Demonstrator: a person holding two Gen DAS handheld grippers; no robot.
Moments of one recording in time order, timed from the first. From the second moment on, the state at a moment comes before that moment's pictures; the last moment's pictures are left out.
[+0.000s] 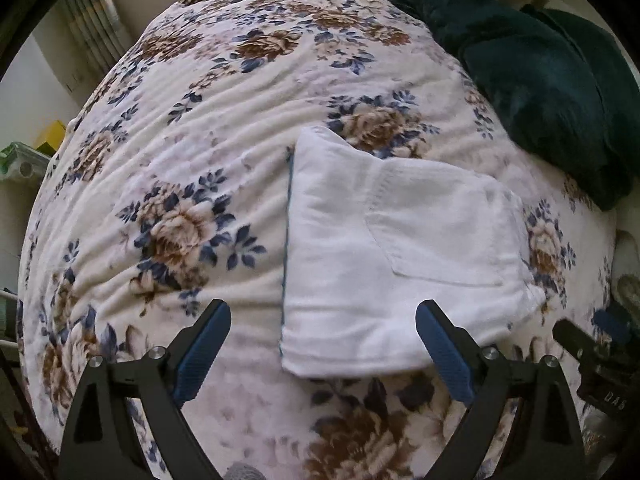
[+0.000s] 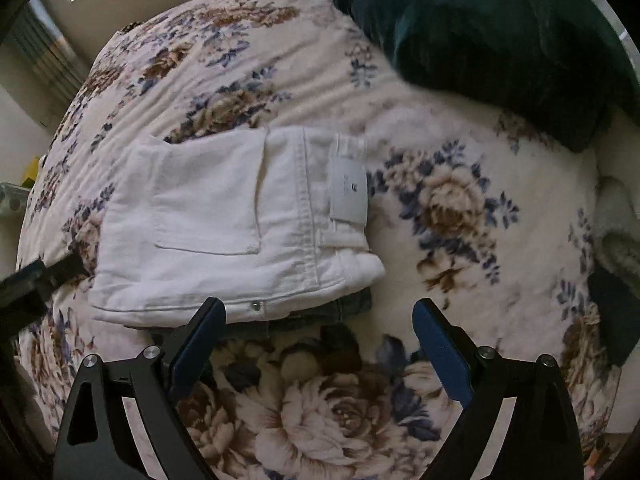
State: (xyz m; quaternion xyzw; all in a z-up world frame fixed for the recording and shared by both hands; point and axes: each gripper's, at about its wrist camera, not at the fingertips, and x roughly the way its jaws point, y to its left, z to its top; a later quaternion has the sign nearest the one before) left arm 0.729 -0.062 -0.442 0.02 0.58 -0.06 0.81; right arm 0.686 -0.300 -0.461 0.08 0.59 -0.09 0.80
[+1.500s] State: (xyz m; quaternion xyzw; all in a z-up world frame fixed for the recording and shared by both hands) left arm 0.348 0.007 -0.079 0.02 0.39 -0.05 0.92; right arm 0.264 -0.175 -0.036 0.03 0.40 -0.09 0.91
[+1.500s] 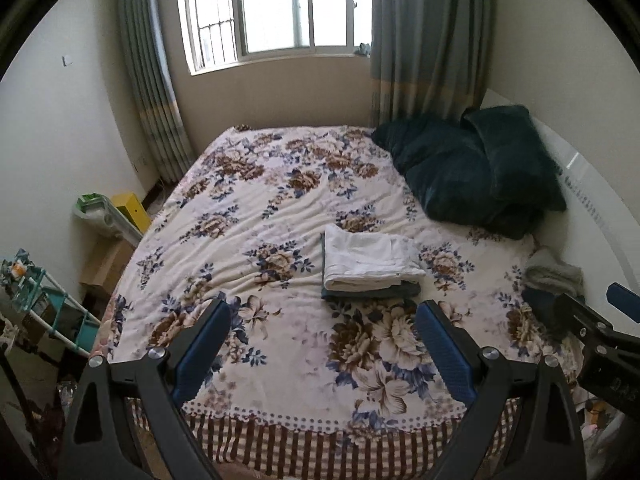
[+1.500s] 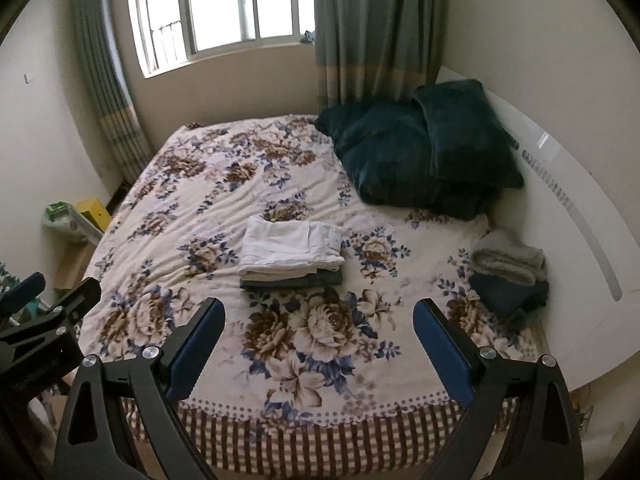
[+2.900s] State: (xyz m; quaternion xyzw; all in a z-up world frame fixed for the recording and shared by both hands) left arm 0.371 -0.037 -0.057 0.04 0.38 -0.02 0.92; right arm 0.307 -0.223 0.009 0.02 0.41 -0.09 0.91
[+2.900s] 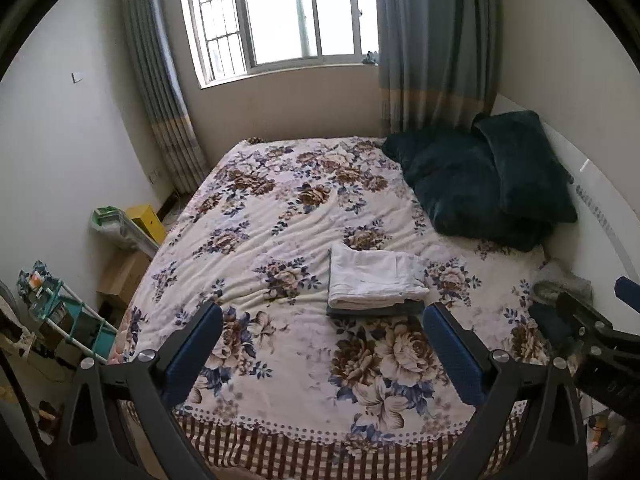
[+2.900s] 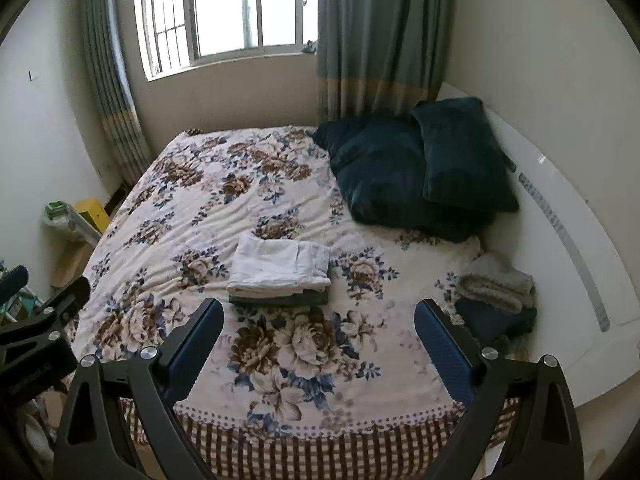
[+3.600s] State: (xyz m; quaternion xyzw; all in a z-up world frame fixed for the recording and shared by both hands) left arm 0.403 -0.056 -0.082 0.03 0.42 -0.01 0.91; right arm 0.348 -0.245 -0.039 0.03 0.45 -0.09 0.89
